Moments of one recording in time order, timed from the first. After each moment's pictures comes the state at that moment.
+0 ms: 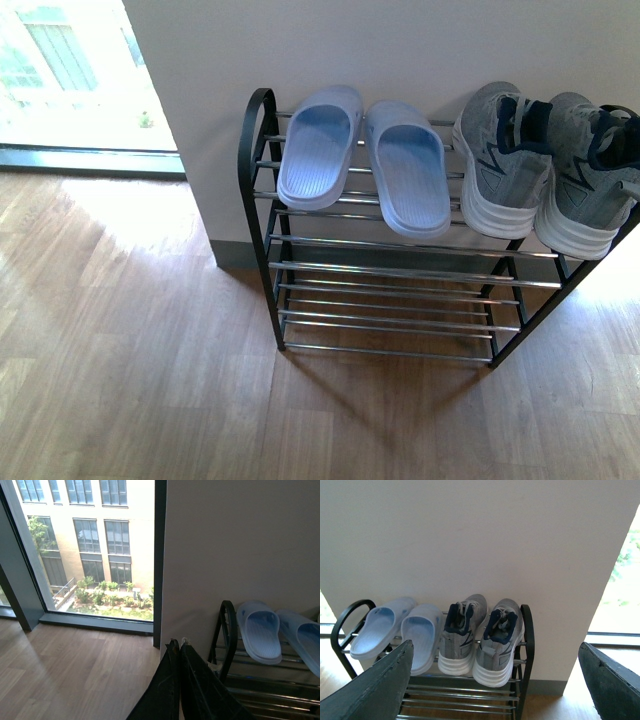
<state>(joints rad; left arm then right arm) 0.00 0.02 0.01 0.00 0.00 -0.01 0.00 0.00 0.02 0.00 0.00 0.00</state>
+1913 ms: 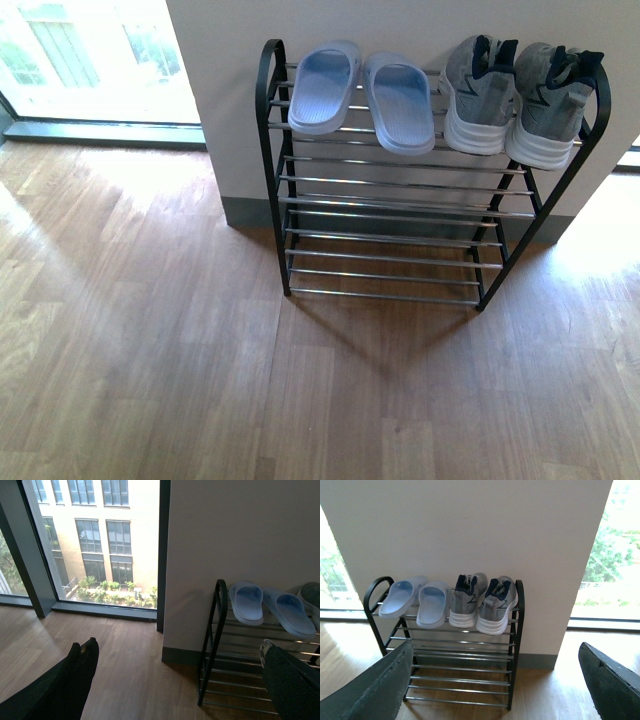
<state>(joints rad) 0.00 0.02 0.01 0.00 0.00 -0.01 0.00 0.00 0.02 0.00 0.00 0.00</state>
